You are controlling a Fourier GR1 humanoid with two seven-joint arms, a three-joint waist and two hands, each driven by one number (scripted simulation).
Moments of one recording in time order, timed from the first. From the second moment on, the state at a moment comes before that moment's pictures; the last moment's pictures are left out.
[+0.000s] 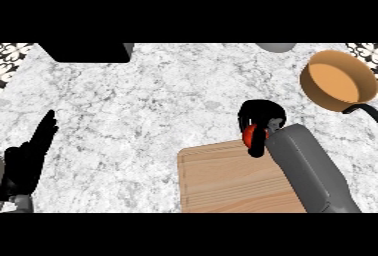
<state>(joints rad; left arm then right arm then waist) 0.03 0.29 0.14 -1.53 -0.10 0.01 0.12 -0.61 -0.19 0.26 -1.04 0.85 0.65 0.33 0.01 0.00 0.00</state>
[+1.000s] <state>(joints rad) -0.06 0.28 0.10 -1.52 -0.11 -0.01 0.13 -1.21 -0.32 -0.03 -0.71 1.27 0.11 1.10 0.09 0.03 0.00</state>
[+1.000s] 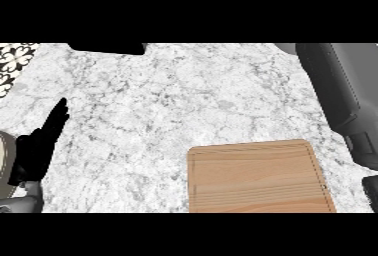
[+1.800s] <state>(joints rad) -0.04 0.27 0.11 -1.53 -0.13 0.01 0.14 -1.34 -0.44 -0.16 -0.52 1.43 -0.22 1.05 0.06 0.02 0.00</state>
